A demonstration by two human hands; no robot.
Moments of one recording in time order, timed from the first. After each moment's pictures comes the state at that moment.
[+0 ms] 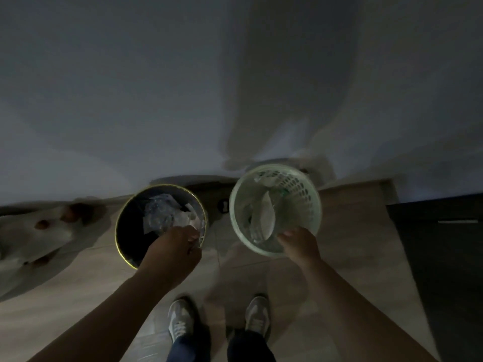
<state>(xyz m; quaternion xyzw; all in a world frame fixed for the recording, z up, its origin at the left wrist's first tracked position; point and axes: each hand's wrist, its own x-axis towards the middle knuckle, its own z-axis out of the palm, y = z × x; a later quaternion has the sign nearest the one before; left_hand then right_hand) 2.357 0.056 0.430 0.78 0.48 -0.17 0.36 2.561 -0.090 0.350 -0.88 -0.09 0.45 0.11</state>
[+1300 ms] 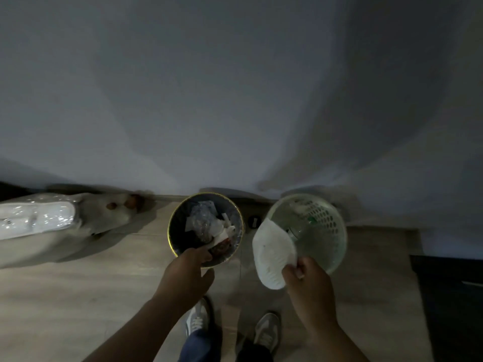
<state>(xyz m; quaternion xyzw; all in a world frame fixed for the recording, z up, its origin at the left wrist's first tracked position) 2.269 0.043 0.480 0.77 0.53 -0.10 0.35 2.466 -0.073 0.483 -0.89 -0.24 0.33 0.21</state>
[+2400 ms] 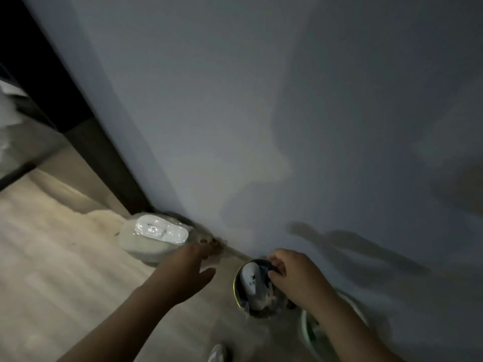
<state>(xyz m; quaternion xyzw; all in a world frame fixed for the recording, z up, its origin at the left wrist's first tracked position) 2.088 0.051 0.821 0.75 0.61 0.00 0.25 2.329 0.040 0.801 -0.66 -0.67 0.32 0.06</state>
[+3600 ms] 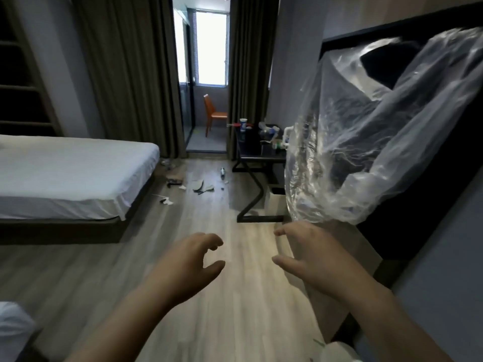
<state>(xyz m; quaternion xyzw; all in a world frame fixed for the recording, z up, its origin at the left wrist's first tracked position) 1.528 -0.220 1.032 0.40 0.89 0.22 0.00 1.658 -0.011 1.065 -0.10 -0.97 0.17 0.12</state>
